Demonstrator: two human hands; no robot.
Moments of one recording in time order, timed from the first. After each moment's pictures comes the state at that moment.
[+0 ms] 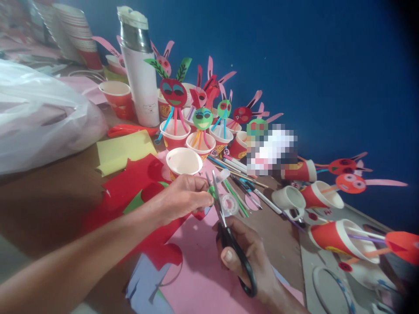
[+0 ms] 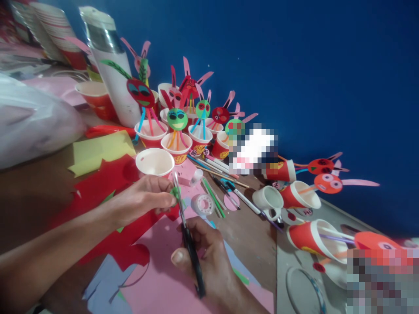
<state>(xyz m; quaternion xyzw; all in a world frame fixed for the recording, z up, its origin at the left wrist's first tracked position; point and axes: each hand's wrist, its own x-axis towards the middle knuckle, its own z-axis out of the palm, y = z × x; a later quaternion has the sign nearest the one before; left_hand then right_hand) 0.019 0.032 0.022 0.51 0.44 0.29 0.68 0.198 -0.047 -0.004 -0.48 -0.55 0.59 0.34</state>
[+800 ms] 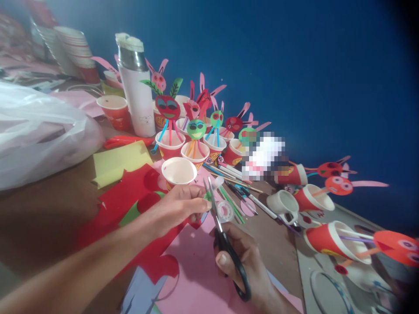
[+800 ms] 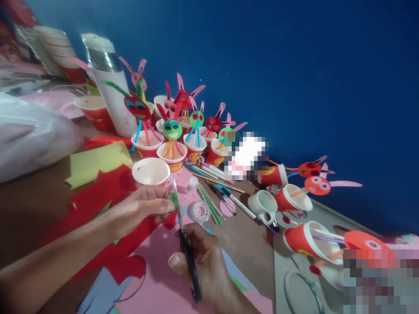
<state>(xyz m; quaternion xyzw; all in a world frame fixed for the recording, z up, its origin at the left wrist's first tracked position) 0.020 0.034 0.016 0.48 0.39 0.32 0.72 0.195 -0.045 -0.005 -0.47 -0.52 0.61 0.36</state>
